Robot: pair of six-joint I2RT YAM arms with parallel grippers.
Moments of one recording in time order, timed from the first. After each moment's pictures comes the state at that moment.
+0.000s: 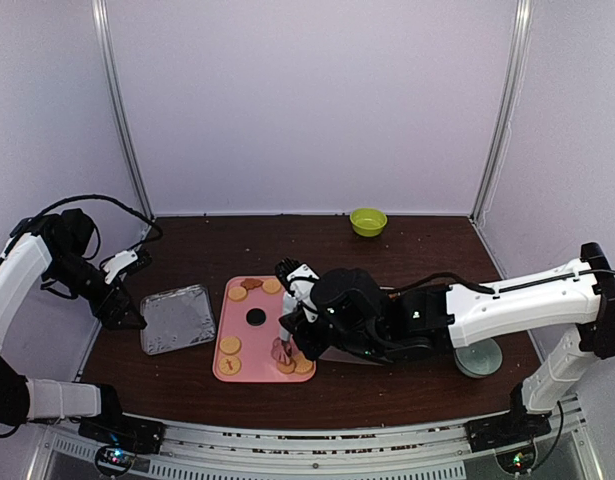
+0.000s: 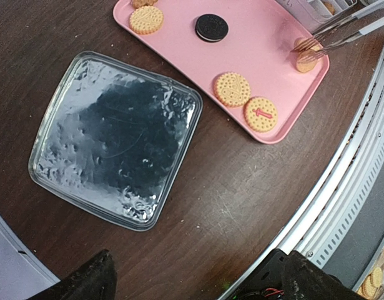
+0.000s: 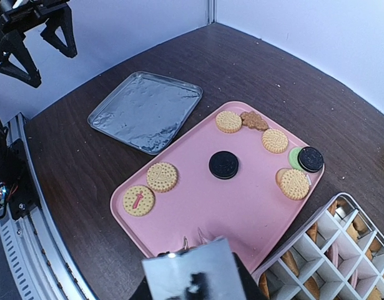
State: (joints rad) left arm 0.10 1.11 1.07 -1.36 0.46 0.85; right arm 1.31 1.60 1.18 -0.13 0.40 0.30
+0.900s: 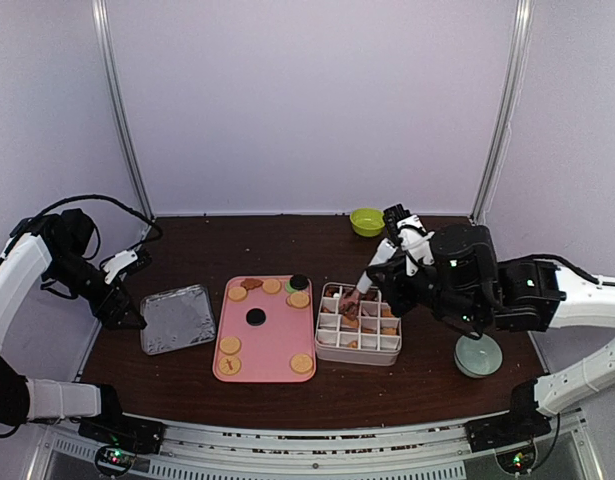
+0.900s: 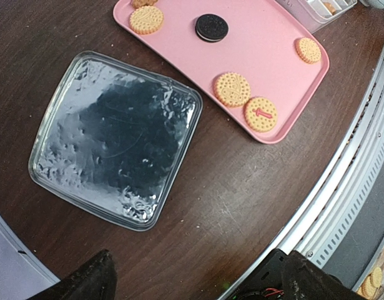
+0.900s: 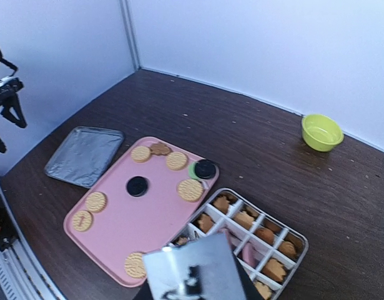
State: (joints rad) left arm 0.10 1.11 1.07 -1.36 0.46 0.85; right arm 1.19 1.14 1.00 -0.29 0.52 0.31
